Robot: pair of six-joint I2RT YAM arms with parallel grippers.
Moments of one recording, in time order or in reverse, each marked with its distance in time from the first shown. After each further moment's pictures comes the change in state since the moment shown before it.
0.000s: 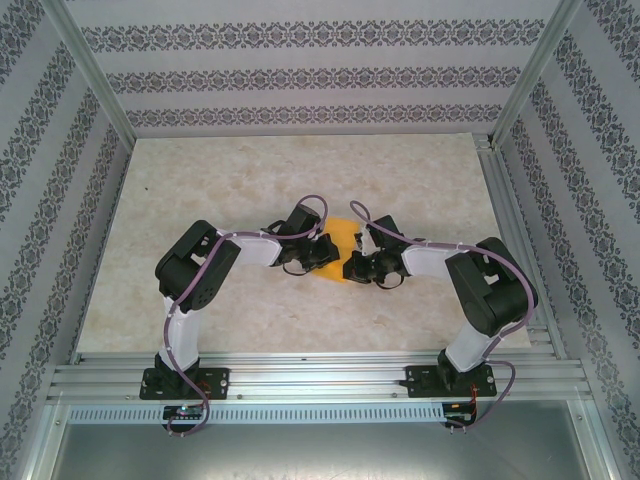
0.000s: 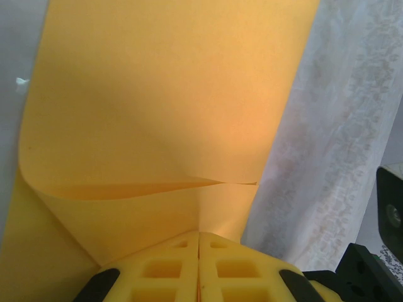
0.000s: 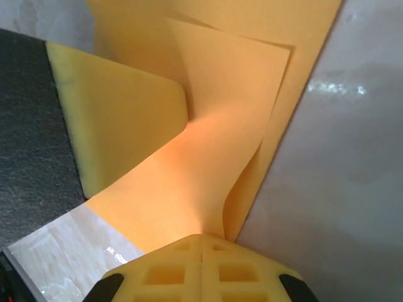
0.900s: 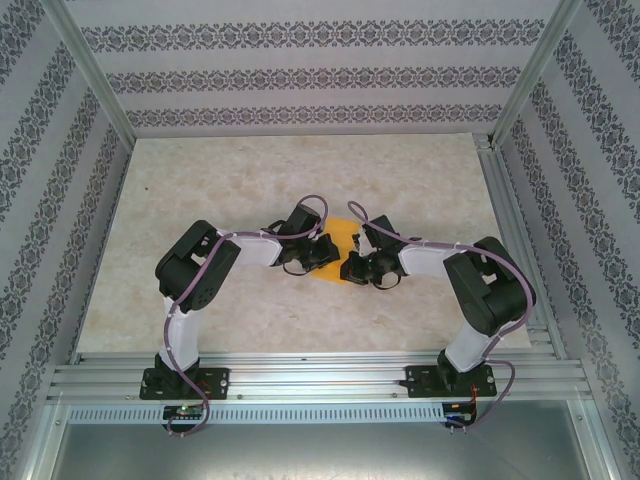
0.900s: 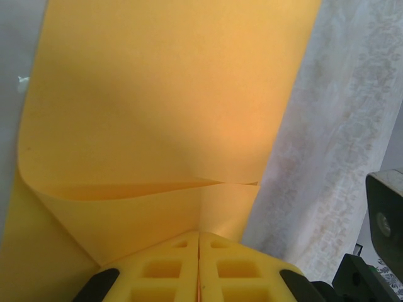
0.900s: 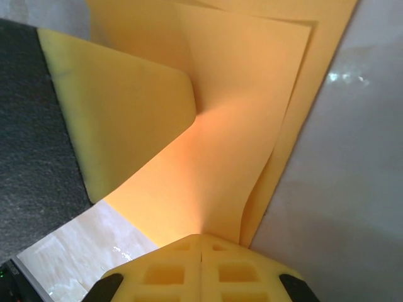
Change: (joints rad) left arm -0.001 0.000 0.003 -0.010 -0.001 0.001; right arm 0.026 0.007 0.012 -0.017 0.014 0.057
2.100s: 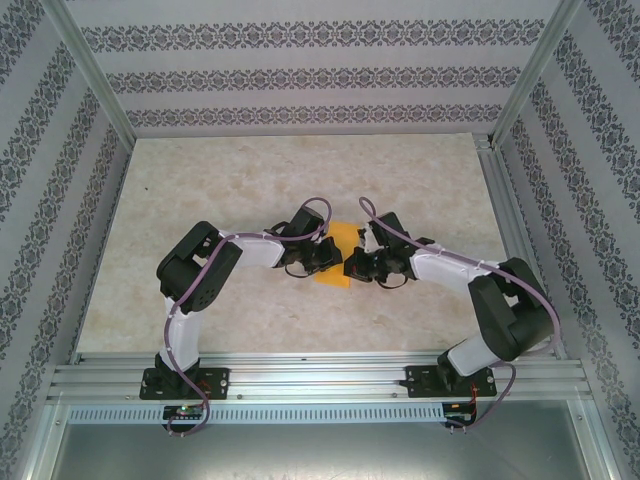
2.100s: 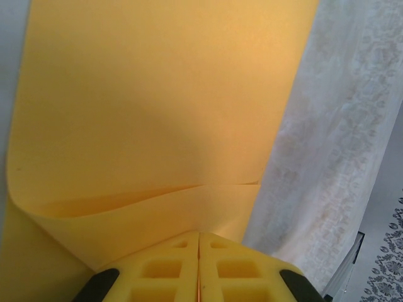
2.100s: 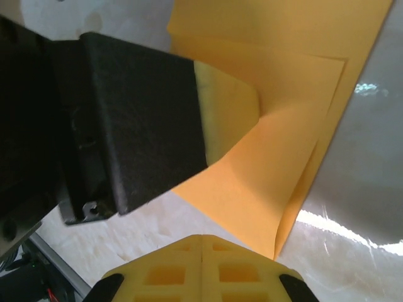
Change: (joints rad) left arm -0.018 0.000 0.005 -0.018 0.014 0.004; right arm 0.006 -0.155 -0.008 -0.073 0.014 0.046
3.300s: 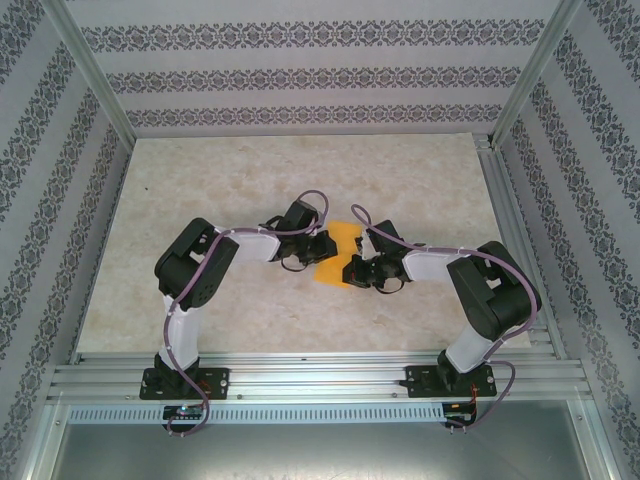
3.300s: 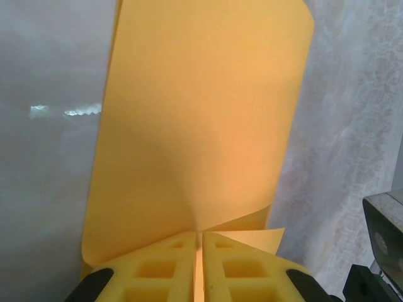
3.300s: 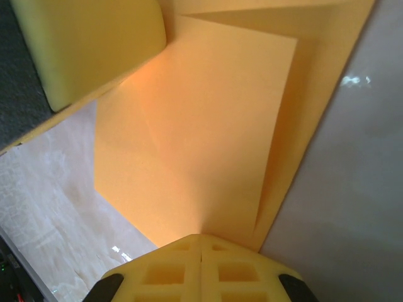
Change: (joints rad) left arm 0.055 0.012 0.030 -0.008 -0.025 0.132; right arm -0.009 0.126 -0.054 0.130 -0.026 -0.047
